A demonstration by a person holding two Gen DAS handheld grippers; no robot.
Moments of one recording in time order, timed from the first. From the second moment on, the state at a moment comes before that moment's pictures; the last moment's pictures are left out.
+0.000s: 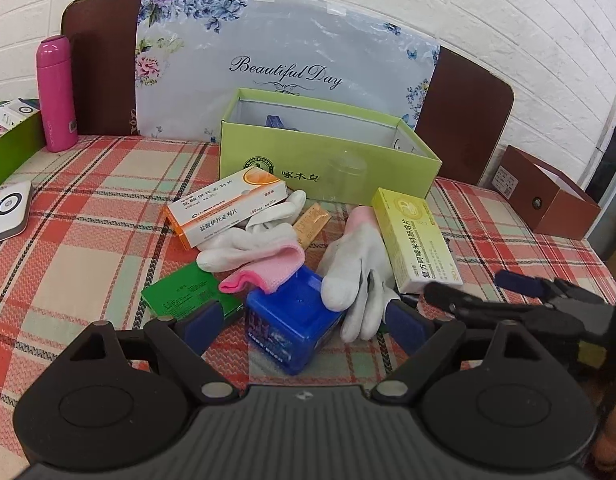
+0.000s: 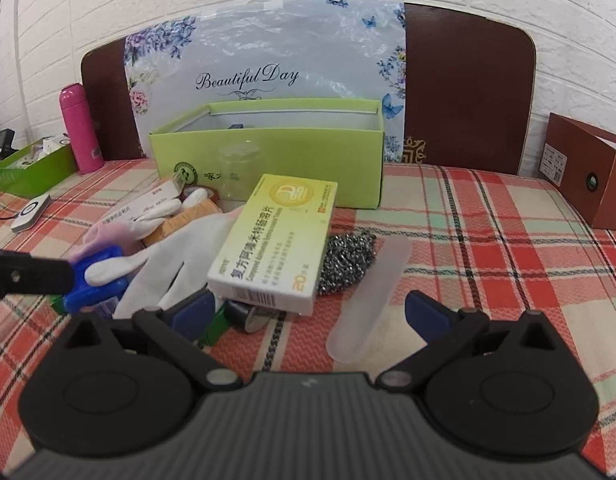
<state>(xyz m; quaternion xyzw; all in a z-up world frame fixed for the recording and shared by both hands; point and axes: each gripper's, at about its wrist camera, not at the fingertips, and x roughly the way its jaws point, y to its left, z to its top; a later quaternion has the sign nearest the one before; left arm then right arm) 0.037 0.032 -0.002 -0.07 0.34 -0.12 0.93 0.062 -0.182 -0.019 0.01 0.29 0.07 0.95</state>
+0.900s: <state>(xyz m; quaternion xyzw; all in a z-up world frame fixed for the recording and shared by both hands) 0.043 0.034 -0.016 -0.07 0.39 -0.17 0.90 -0.014 -0.205 -0.030 0.00 0.35 0.17 0.92</state>
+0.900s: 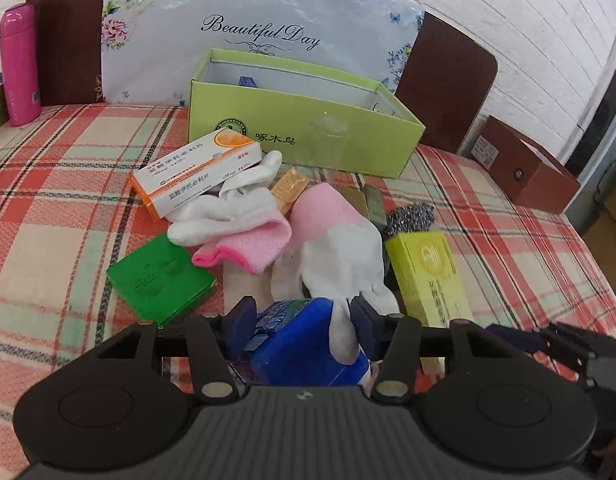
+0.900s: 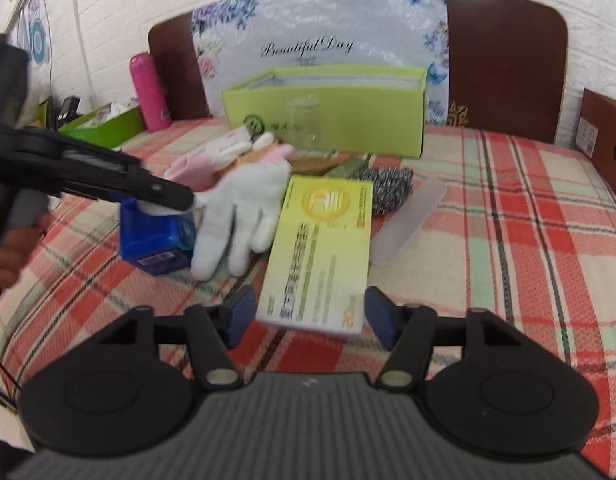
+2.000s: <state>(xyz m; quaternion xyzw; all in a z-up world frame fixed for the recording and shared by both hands) 0.004 0.044 -0.030 -0.04 0.45 -0.10 0.89 0.000 -0.191 -0.041 -0.02 0.35 0.13 0.93</state>
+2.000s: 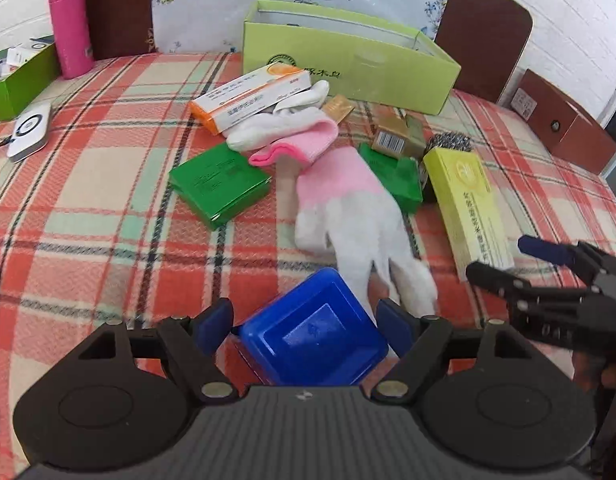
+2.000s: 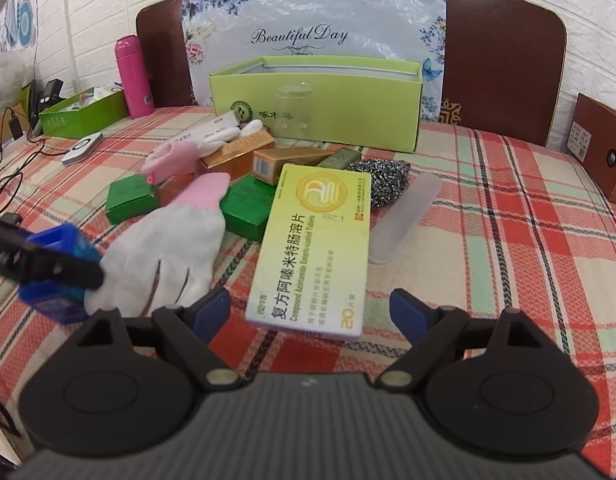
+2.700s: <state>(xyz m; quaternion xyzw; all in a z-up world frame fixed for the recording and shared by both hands) -0.024 0.076 -0.010 -0.03 0.44 -0.07 0.89 0.023 -0.171 -0.049 -0.04 0.36 0.14 0.92</state>
